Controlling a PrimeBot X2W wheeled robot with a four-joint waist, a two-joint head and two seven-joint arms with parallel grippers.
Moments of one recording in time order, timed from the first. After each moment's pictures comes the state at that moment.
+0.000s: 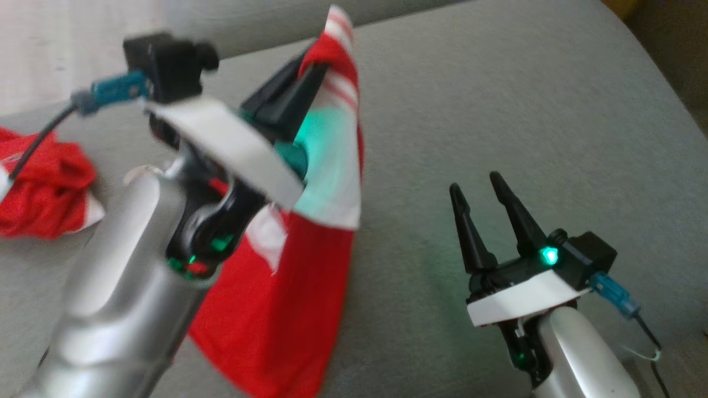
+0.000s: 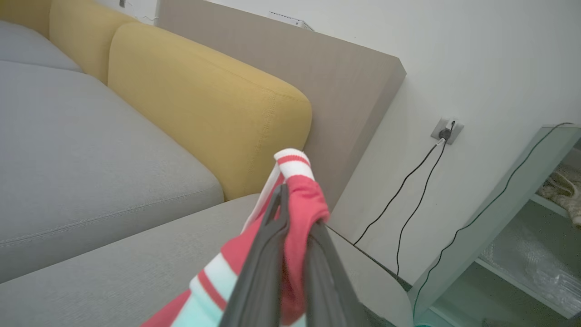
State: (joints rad) left arm -0.64 0.29 -0.53 -0.15 -0.91 -0.01 0.43; right arm -0.17 -0.05 0.31 0.23 0.26 0.13 -0.26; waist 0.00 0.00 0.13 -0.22
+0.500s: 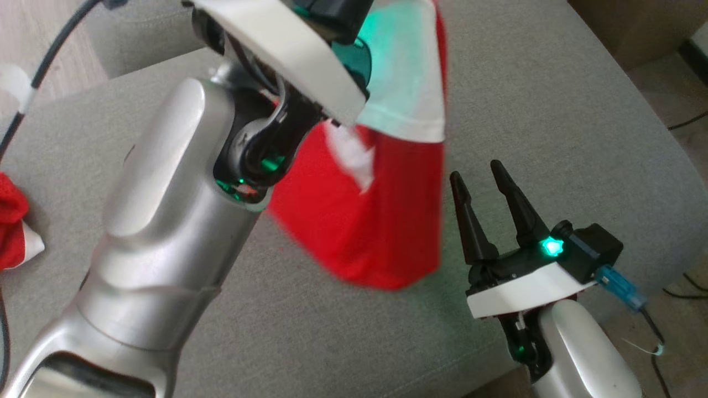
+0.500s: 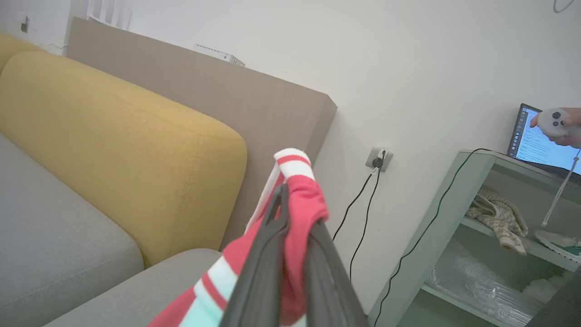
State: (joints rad) left arm -0.91 0.11 -0.54 0.03 -0.91 -0.04 0.38; right arm -0.19 -0.05 0.32 0.19 0.31 0.13 -0.26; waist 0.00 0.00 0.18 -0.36
